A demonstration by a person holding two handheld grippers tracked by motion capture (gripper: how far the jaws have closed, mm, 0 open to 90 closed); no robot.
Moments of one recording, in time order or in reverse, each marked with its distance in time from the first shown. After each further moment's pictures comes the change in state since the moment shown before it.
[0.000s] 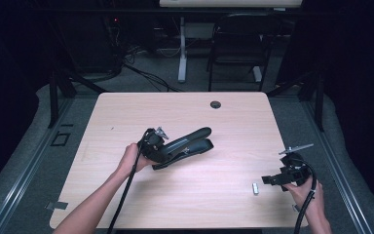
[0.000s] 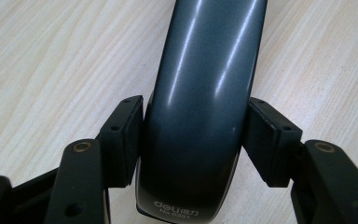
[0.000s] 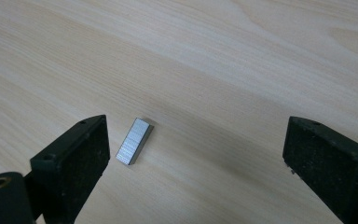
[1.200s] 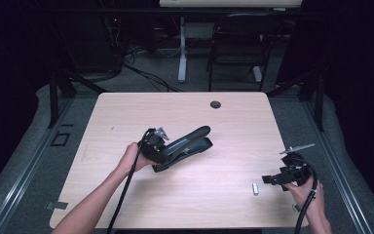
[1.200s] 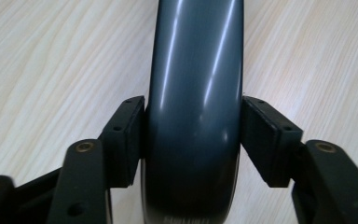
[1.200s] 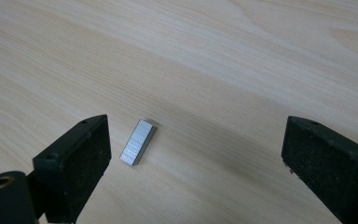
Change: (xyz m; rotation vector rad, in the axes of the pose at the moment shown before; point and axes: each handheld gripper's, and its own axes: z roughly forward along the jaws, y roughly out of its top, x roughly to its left) left arm 0.001 0.002 0.000 -0.018 -0.067 0.048; right arm -0.001 0.000 -0.002 -0.008 0.028 0.012
